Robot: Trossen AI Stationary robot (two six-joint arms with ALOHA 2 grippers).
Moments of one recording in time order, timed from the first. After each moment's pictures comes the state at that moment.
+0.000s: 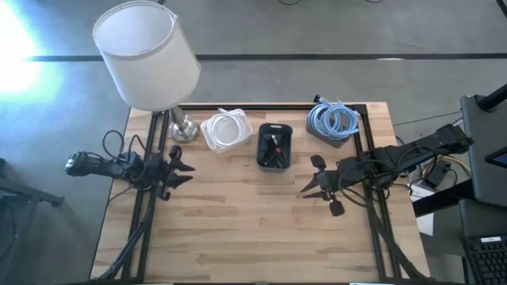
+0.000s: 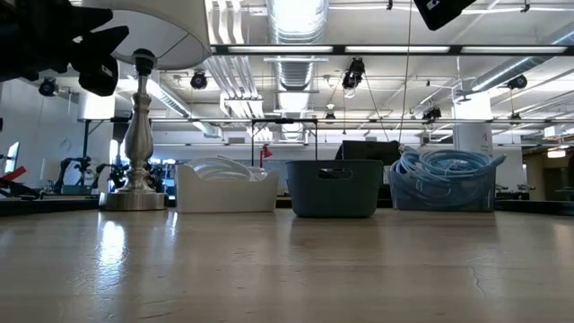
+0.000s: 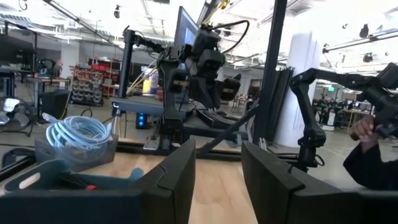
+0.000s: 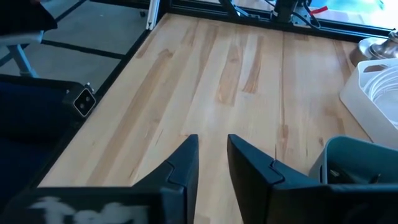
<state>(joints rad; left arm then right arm) -0.18 0.00 0.02 0.21 -0.07 -0.12 0.32 1.01 0.85 -0.38 0.03 0.05</state>
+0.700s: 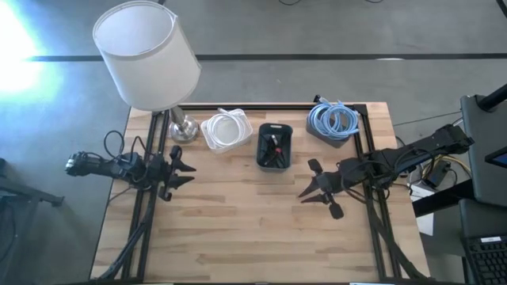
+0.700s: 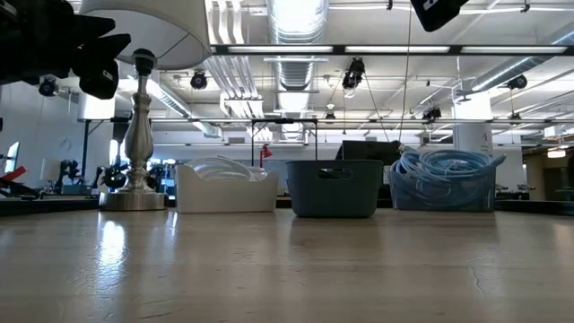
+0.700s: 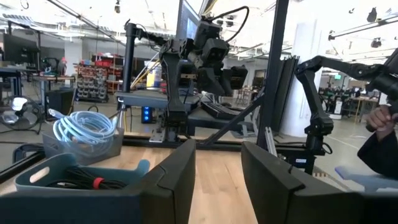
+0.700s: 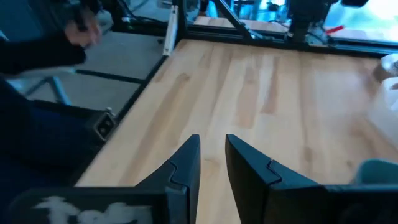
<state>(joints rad) -0.18 0.01 0.01 0.18 -0.08 -0.09 0.32 1.01 0.79 -0.21 -0.03 0.09</state>
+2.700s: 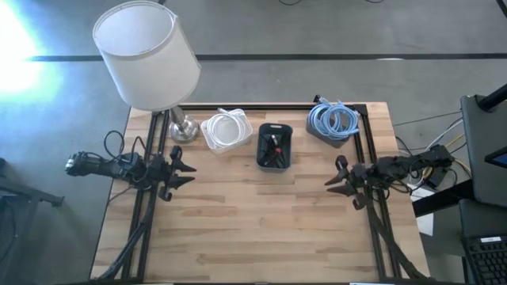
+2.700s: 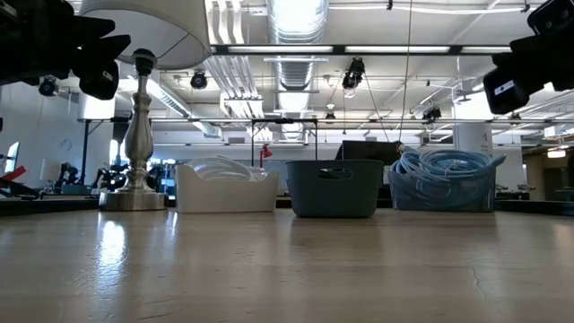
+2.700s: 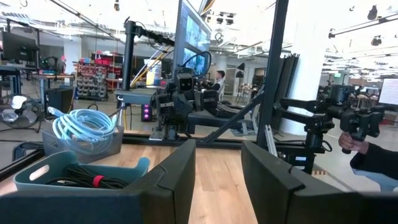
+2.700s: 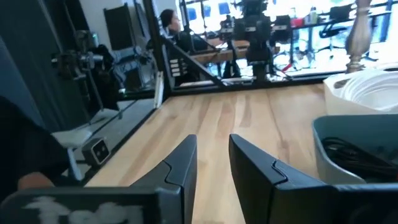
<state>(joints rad) -0.18 0.01 0.01 0.18 -0.08 -0.09 0.32 0.00 0.04 -0.06 0.08 0.21</state>
